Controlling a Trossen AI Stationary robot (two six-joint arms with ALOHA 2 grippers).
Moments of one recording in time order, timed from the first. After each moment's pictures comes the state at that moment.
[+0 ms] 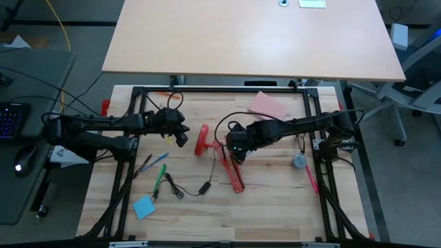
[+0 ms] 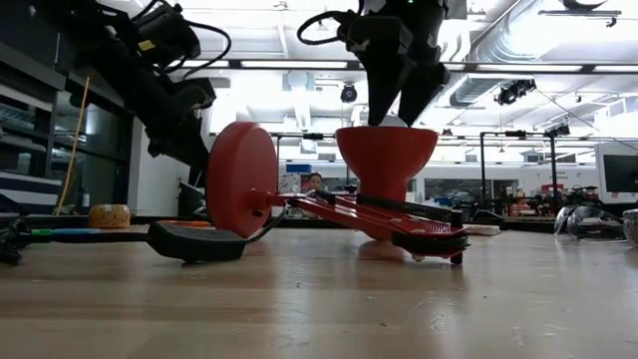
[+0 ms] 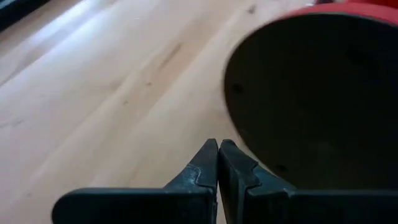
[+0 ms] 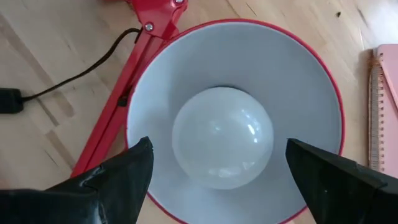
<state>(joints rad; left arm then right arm) 0.29 1.10 0.53 -0.22 -0.10 -0.28 0.09 1.80 1.56 -1.08 0.27 0.65</state>
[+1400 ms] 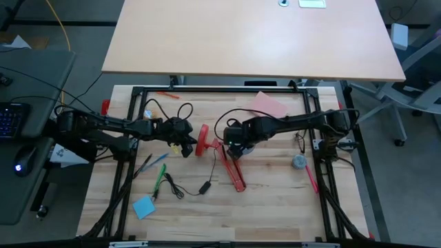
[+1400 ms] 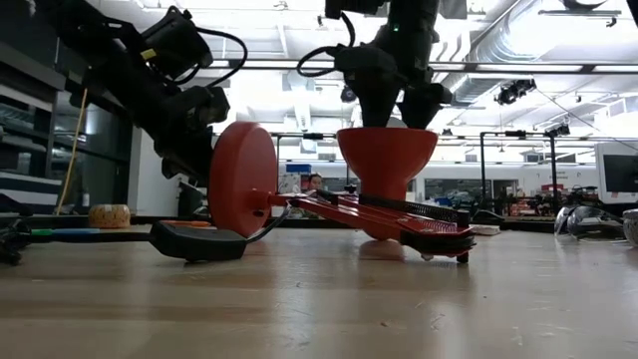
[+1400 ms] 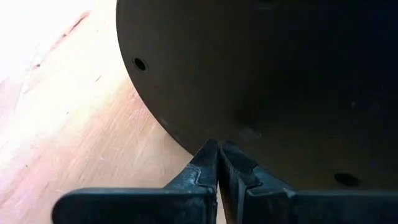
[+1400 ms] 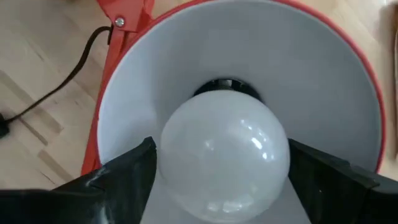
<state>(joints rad) 0.18 1.27 0.51 -0.02 0.01 -0.36 0.03 1.86 1.56 -1.08 0.19 0.75</state>
